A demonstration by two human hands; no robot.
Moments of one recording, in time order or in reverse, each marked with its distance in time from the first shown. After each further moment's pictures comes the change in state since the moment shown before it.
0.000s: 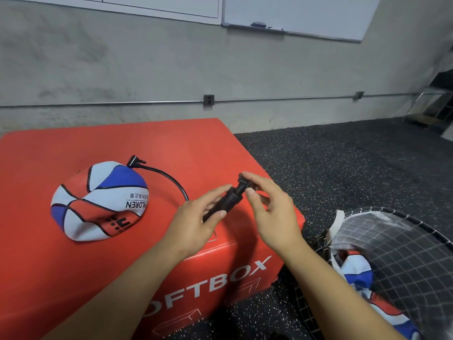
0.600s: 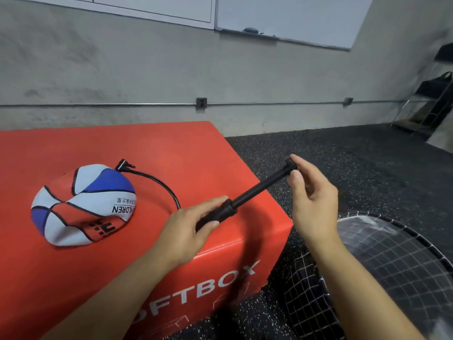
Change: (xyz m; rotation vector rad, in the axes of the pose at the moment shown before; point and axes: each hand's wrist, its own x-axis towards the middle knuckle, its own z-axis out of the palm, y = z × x) left_hand -0.002 0.002 0.008 0.206 -0.074 0.036; right_hand 0.015 -0.005 -0.075 0.001 0.329 0.055
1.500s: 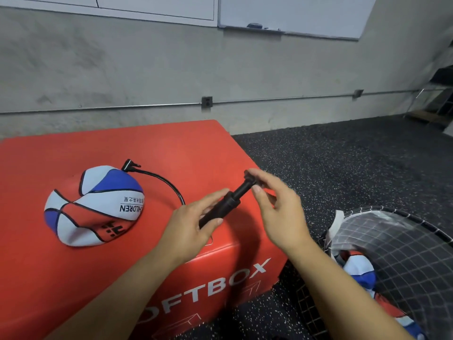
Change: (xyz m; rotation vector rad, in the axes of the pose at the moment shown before) left_hand 0.001 -0.003 -0.005 -0.096 0.085 0.017; right_hand -0.025 0.008 0.050 0.011 -0.299 -0.039
